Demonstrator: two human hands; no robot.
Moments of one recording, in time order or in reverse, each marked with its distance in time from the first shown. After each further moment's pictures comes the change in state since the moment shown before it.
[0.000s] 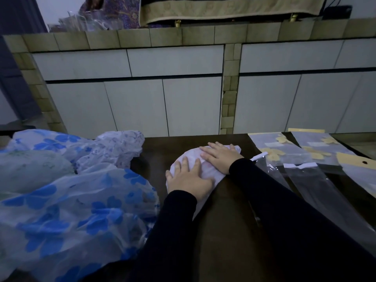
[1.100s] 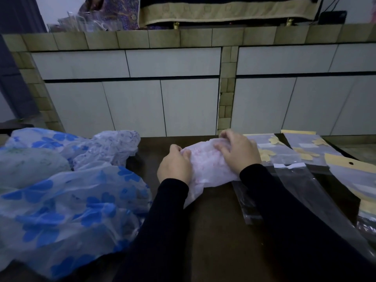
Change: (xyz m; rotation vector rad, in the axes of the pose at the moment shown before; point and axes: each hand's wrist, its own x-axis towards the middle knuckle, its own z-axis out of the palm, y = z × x) left_hand -0.001 0.010 -0.020 -0.570 0.449 -0.174; right_hand -0.056 0.013 -0.019 0.210 0.661 0.175
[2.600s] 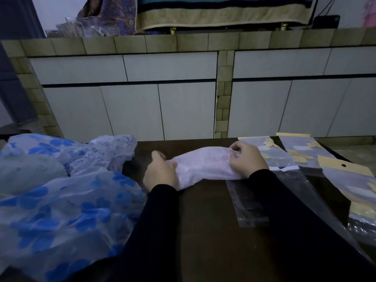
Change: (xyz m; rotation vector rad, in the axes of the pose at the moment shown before) left_hand 0.014 -0.013 -0.002 0.078 0.108 -0.190; right_hand -0.003 0.030 -0.007 0.235 -0.127 0.242
